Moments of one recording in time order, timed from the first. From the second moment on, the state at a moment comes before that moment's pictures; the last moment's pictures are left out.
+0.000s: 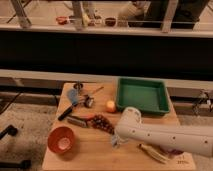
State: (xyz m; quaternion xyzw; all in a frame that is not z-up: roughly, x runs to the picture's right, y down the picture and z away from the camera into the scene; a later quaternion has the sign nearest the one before) arm 0.091 0.271 0.797 -0.27 -0.08 -0.15 0.95
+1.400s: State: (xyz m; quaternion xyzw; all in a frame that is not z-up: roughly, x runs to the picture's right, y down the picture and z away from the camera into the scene) arm 0.117 0.276 0.797 -0.28 -0.07 -0.13 0.95
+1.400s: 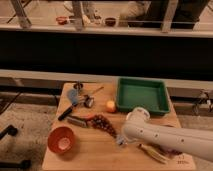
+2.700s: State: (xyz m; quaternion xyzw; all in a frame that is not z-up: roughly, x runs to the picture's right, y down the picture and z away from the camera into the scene) arm 0.118 0.277 0.796 -0.28 -0.08 -0.13 0.95
